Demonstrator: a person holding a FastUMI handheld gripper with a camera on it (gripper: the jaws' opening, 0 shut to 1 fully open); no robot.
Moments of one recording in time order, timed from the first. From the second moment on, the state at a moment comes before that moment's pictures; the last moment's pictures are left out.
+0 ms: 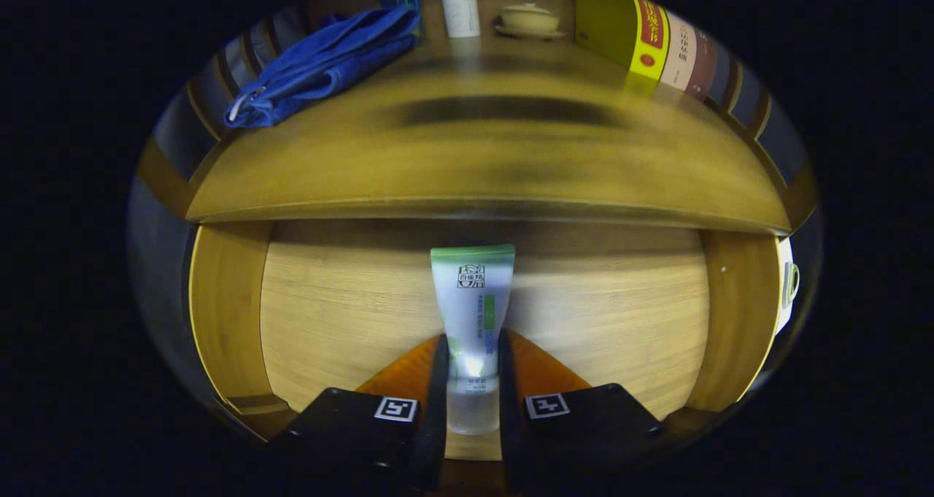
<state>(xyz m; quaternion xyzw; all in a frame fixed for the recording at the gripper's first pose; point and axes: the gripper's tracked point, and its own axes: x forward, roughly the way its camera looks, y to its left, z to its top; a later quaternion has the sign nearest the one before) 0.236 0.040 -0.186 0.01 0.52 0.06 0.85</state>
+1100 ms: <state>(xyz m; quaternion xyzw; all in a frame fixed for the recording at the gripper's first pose) 0.296 0.008 -0.005 0.03 0.45 0.06 0.89</state>
